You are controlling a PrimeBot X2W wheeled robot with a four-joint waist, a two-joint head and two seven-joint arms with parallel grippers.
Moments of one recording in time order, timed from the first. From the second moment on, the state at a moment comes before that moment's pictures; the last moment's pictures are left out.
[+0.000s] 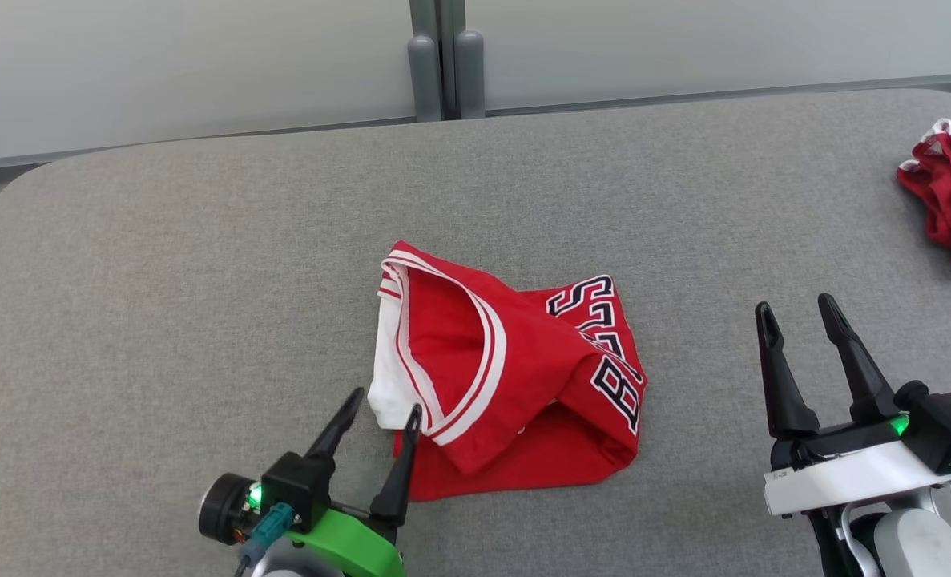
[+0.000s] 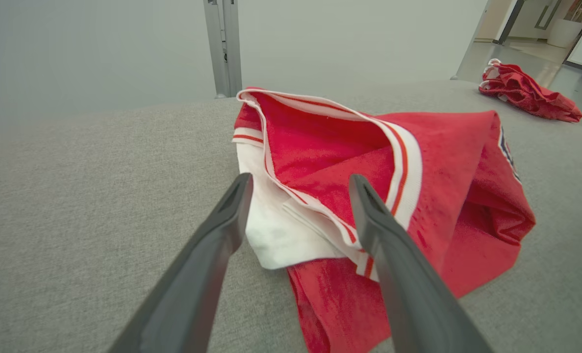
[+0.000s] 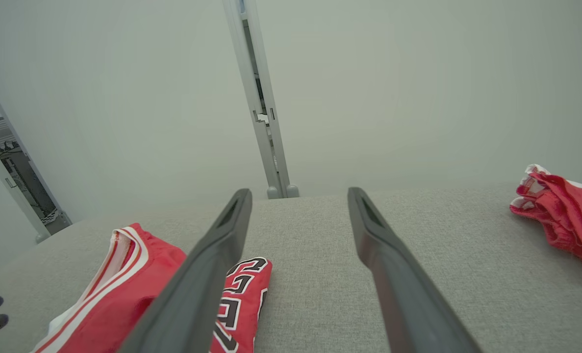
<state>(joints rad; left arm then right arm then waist) -0.11 0.08 -0.35 0.32 -0.20 -0.13 -0.26 -0.02 -0.16 0.05 -0.01 0.31 0.13 -0.26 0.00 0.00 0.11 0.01</state>
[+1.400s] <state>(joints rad) -0.12 0.14 -0.55 0.28 -0.42 -0.13 -0.23 -0.01 -0.14 0.02 0.01 0.30 0.13 -0.26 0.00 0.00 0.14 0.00</state>
